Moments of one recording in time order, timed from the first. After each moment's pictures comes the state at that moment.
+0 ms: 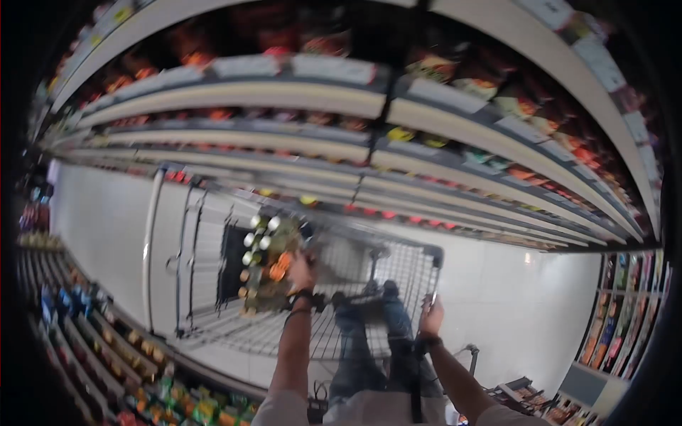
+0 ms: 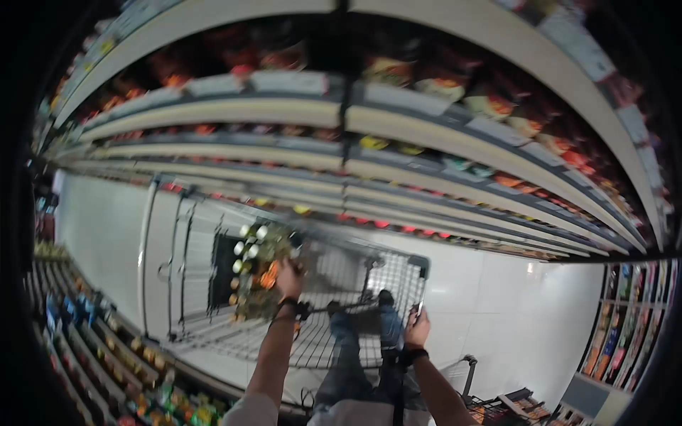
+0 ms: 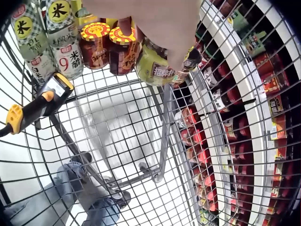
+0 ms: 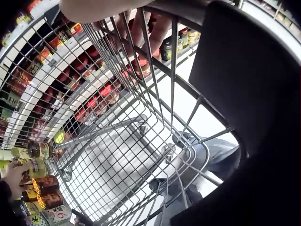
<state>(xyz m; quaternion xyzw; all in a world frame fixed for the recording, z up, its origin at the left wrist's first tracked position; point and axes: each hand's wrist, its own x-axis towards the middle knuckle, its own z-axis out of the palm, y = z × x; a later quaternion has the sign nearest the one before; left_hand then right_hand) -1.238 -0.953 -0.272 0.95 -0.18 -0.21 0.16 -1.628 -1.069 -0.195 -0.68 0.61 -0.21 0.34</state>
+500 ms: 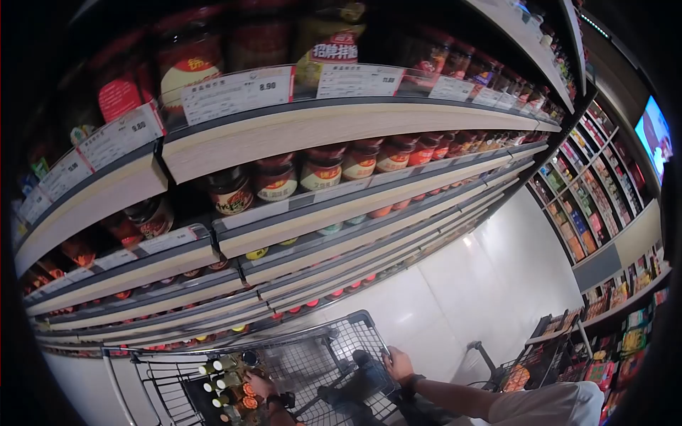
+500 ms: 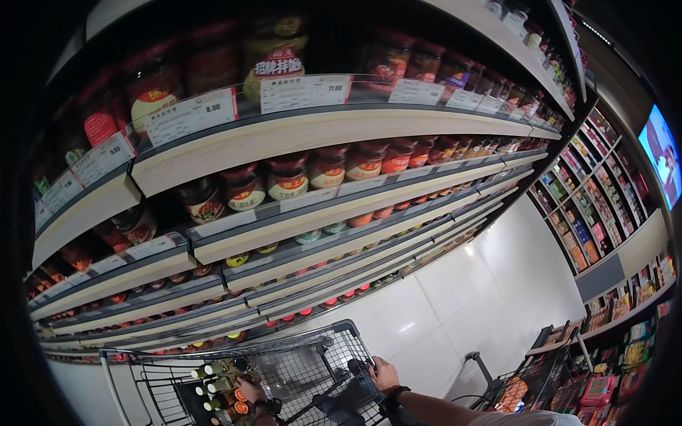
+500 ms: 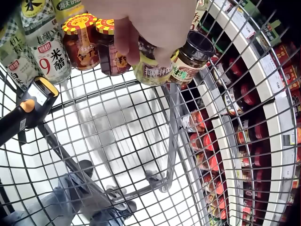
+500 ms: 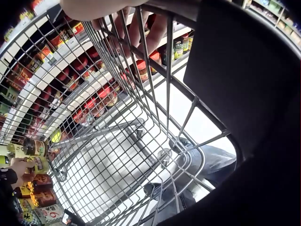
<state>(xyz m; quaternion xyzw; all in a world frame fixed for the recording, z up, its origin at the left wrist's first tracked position) -1.210 -0.968 -0.339 0.95 -0.17 -0.22 0.12 -1.624 -1.068 -0.169 -0.70 0.63 -0.16 0.29</state>
